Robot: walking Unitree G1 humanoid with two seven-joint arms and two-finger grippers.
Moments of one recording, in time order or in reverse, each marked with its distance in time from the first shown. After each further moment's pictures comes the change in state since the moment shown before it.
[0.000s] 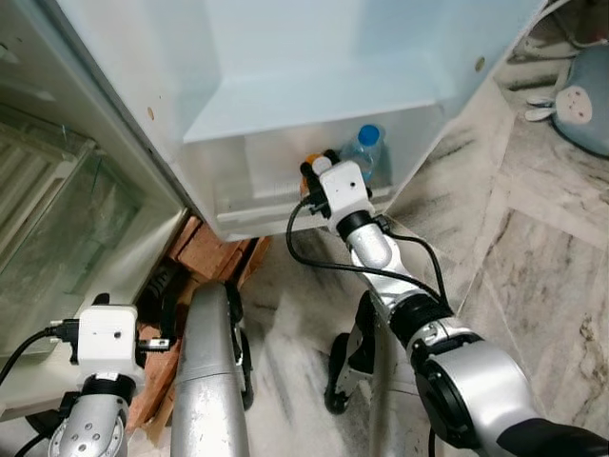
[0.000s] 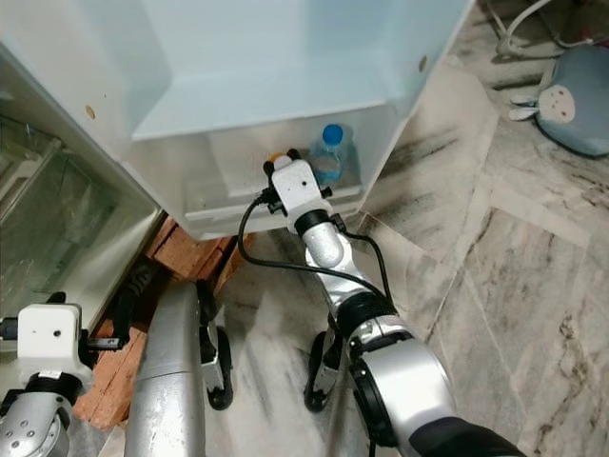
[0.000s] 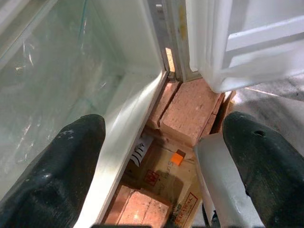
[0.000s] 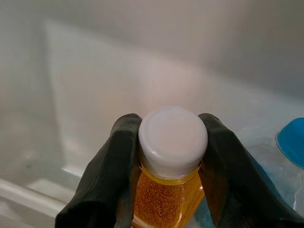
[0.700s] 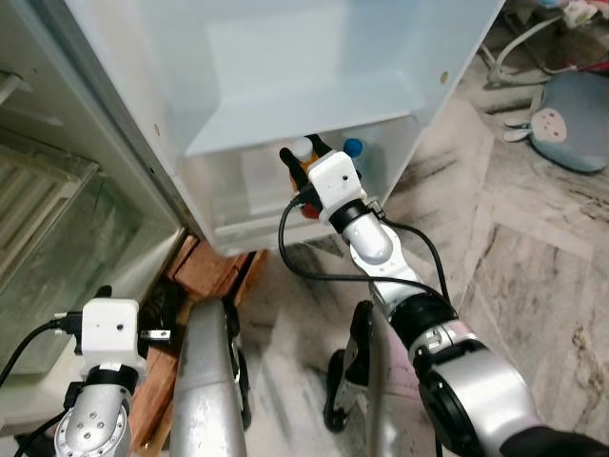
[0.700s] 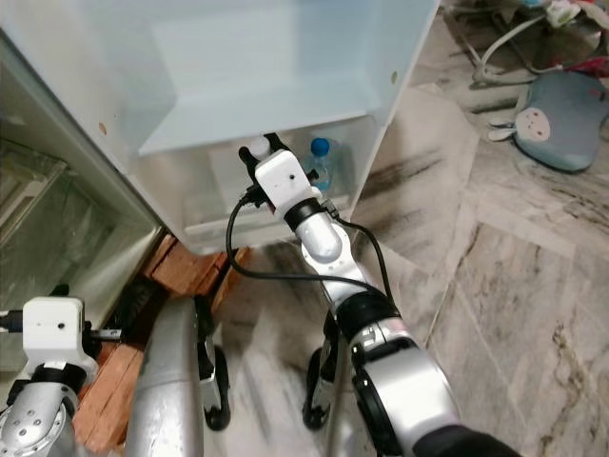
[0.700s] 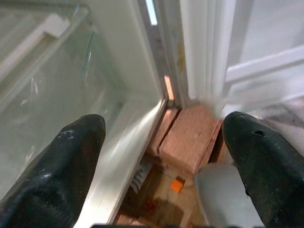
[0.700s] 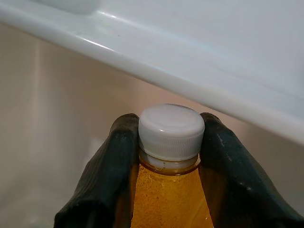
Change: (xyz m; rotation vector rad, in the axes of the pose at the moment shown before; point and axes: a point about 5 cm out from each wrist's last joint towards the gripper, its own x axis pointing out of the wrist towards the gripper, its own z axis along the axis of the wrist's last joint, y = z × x) left arm 0.008 0.003 -0.003 -0.007 -0.030 0.015; right arm 0.002 0.007 0.041 -0.066 -0.267 0.142
